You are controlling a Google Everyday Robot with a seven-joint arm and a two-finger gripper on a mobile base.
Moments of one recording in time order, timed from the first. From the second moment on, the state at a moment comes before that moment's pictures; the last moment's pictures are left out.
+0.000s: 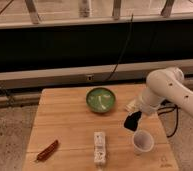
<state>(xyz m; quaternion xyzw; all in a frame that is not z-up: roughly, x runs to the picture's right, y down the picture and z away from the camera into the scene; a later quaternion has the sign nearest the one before) 0.209 0.133 0.681 -0.26 -0.21 -0.36 0.87</state>
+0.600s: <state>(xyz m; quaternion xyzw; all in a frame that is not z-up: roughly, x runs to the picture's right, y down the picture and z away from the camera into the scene) 0.218 0.148 0.672 -0.27 -0.21 -0.35 0.87</state>
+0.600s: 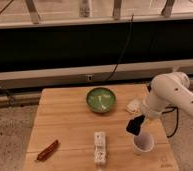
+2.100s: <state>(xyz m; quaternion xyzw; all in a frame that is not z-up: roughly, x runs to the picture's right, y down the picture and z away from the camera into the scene) 0.234 0.167 0.657 -0.28 -0.21 -0.34 0.87</state>
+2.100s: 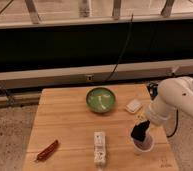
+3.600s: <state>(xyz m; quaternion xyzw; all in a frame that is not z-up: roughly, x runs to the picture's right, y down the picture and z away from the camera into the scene) 0.240 0.174 0.654 -0.30 -0.21 -0.34 0.86</state>
